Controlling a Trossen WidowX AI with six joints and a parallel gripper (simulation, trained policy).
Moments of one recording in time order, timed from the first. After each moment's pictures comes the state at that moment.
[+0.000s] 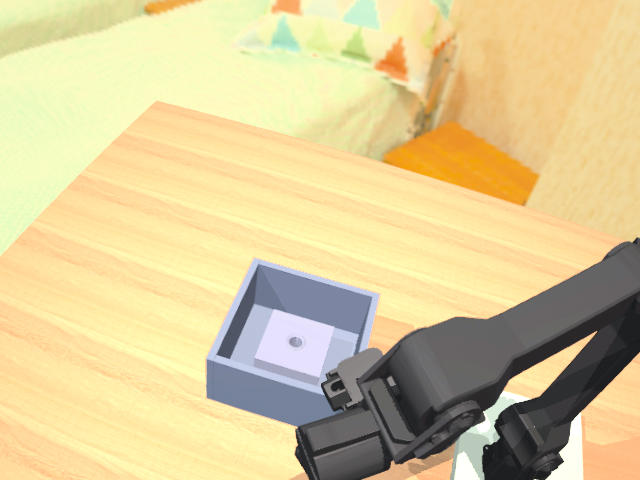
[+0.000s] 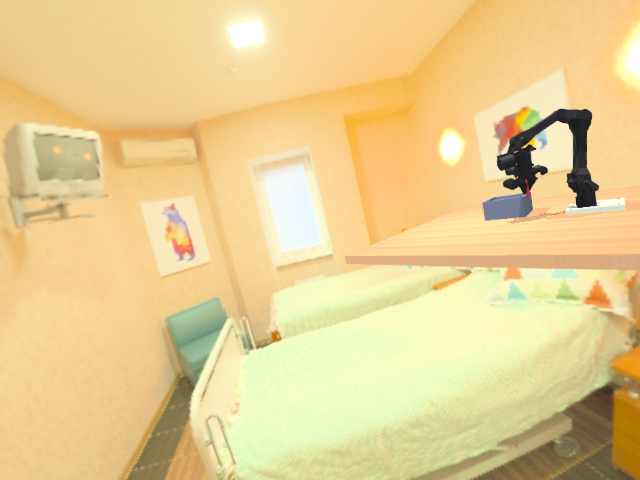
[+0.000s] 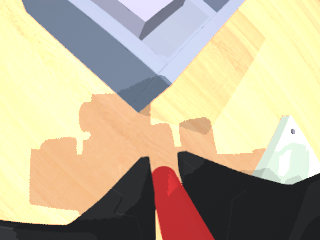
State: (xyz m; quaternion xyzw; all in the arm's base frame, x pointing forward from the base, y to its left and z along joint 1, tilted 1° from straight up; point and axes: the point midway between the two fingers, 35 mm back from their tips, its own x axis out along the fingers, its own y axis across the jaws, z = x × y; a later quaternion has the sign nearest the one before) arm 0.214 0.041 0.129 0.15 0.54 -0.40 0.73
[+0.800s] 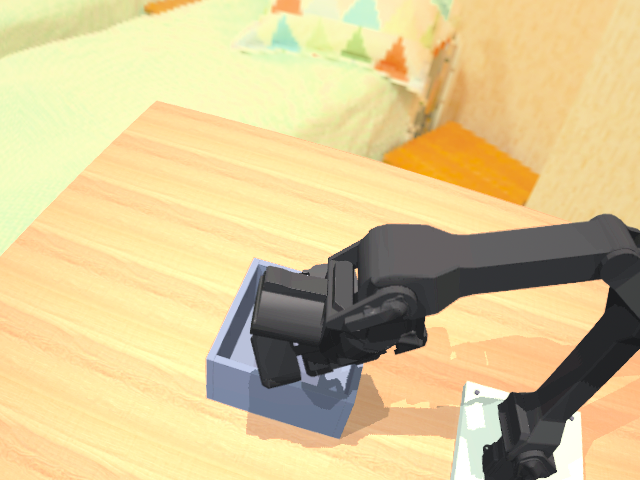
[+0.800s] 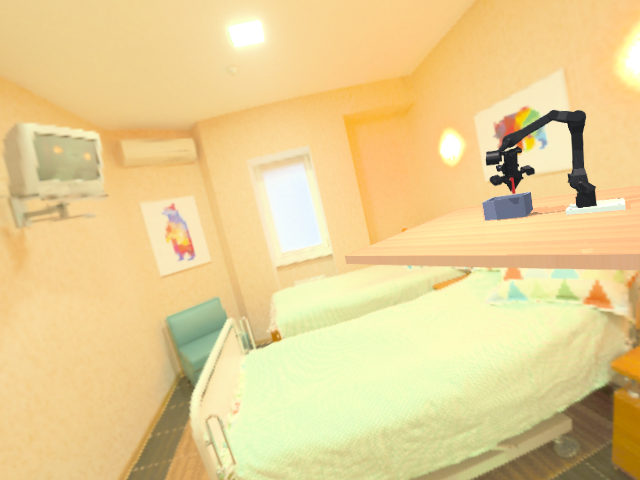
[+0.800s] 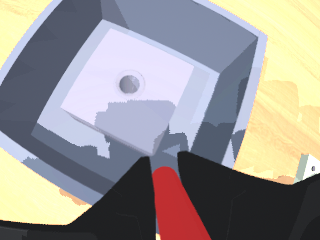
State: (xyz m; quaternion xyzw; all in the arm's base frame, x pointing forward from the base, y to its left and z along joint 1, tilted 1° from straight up) arm 0.275 -0.047 0.149 0.24 0.45 -0.47 0.72
